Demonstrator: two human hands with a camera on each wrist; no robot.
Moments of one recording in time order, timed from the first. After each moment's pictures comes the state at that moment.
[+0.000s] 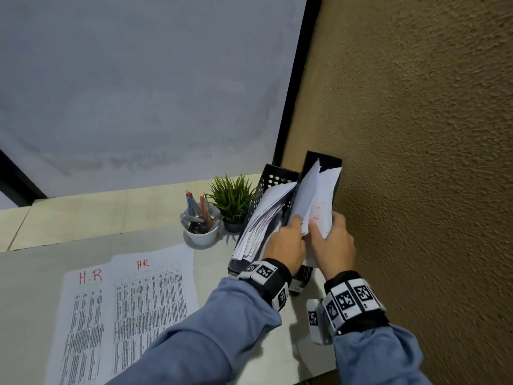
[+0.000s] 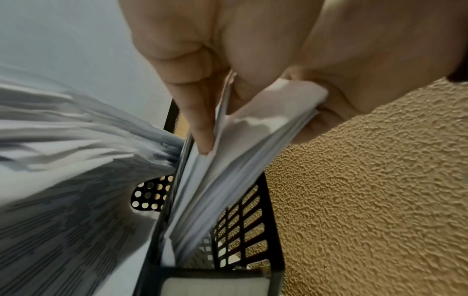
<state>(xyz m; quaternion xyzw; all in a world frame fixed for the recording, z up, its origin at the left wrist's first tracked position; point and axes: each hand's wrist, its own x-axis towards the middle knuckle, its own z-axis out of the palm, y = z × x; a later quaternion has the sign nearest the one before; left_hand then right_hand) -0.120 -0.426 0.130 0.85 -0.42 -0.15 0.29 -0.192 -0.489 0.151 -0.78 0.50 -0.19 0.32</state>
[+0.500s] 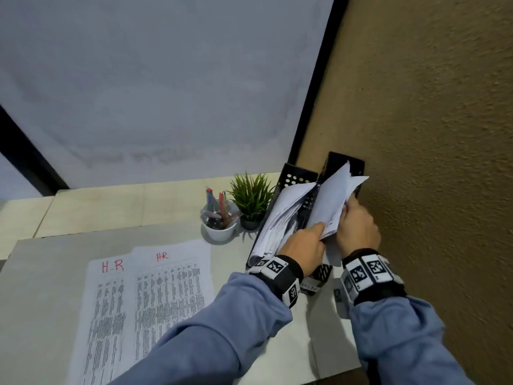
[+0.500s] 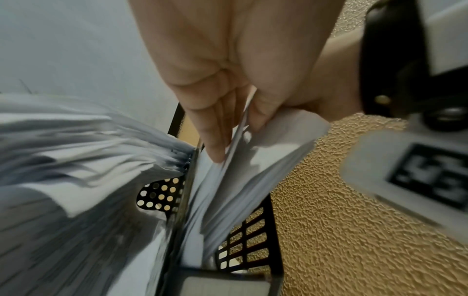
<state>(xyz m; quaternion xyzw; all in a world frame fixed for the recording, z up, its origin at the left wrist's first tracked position) -0.111 -0.407 0.134 0.80 -0.47 -0.21 0.31 -0.165 -0.508 0.156 -0.85 0.50 -0.13 0.14</state>
